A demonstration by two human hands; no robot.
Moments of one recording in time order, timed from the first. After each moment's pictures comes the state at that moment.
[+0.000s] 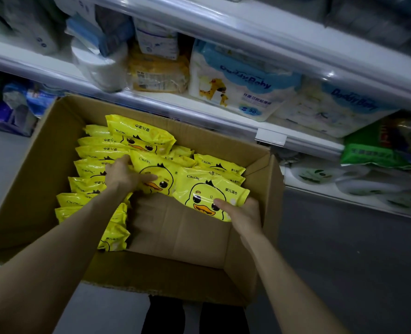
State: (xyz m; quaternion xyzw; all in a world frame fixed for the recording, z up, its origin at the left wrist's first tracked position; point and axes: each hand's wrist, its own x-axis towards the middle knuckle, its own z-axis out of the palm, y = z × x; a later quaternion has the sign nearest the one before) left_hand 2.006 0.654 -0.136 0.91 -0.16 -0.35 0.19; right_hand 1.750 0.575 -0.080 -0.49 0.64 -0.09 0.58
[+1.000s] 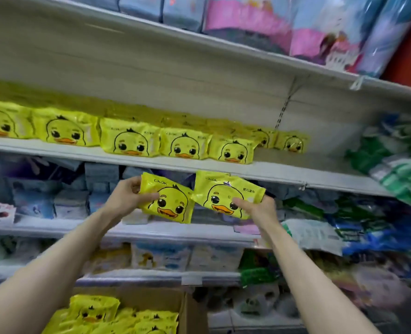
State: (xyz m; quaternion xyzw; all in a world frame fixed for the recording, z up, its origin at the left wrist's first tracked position) left_hand 1.933 0.558 0.338 0.61 -0.45 -0.33 0.55; right_hand 1.639 0.468 0.362 -0.60 0.49 -0.43 0.46
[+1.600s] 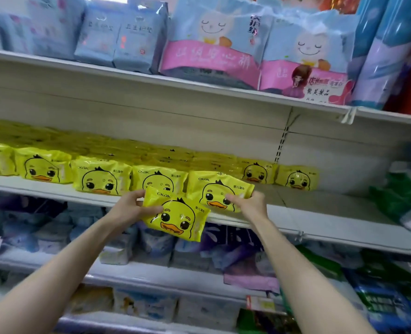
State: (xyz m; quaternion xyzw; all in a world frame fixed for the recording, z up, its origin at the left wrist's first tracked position) left_hand 1.859 0.463 0.400 0.63 -0.43 -0.33 0.55; right_hand 1.624 0.294 0.416 -0.64 0.46 -0.42 0.46
